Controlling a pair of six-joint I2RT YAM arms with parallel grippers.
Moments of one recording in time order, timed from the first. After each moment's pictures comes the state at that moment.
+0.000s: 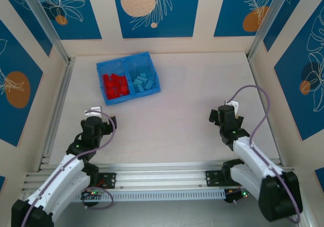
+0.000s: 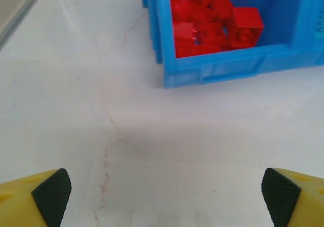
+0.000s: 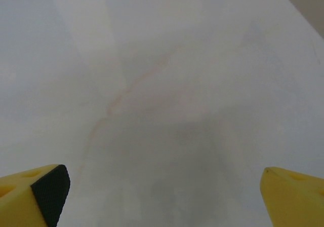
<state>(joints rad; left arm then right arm) -0.35 0.64 0.32 -0.24 -0.40 -0.25 0.17 0.96 0.36 -0.15 0.42 0.32</state>
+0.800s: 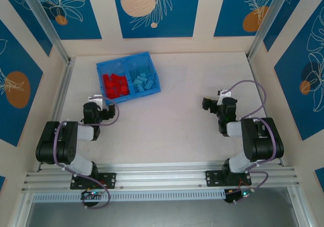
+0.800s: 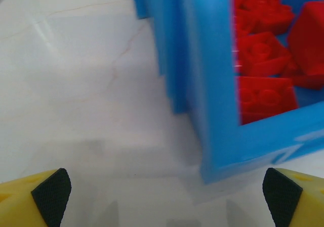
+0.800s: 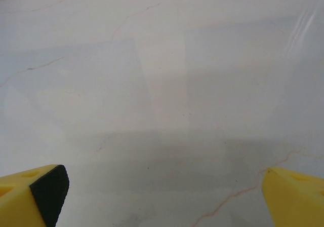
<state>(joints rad) -0.02 1.54 0.36 0.70 -0.03 0.02 0.03 1.53 0.38 0.71 0.00 0.13</state>
